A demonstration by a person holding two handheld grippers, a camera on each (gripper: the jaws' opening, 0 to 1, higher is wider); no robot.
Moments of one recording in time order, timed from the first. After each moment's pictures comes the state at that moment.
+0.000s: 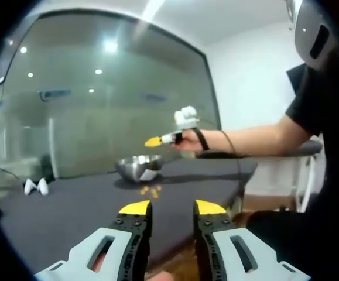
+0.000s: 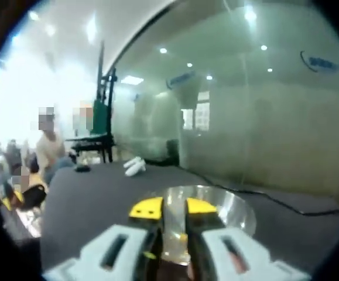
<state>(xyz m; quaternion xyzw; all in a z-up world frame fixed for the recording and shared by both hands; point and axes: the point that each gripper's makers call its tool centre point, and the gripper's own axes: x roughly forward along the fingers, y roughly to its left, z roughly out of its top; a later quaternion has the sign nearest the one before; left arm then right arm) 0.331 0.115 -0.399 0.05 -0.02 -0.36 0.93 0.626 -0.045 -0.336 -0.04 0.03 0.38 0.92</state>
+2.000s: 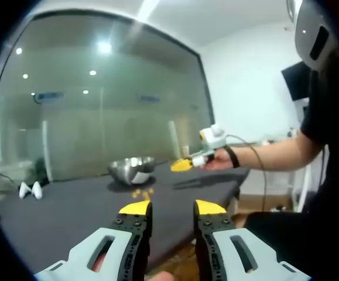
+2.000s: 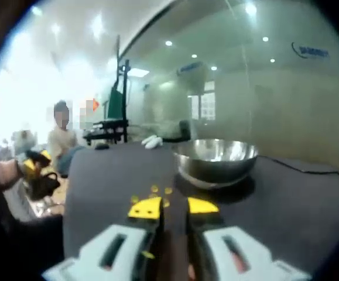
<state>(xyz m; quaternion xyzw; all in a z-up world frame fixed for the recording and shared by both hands) 0.327 0.098 -0.396 0.05 -0.02 -0.38 0.92 0.518 -0.081 -0.419 -0.04 0.07 0.40 0.91</state>
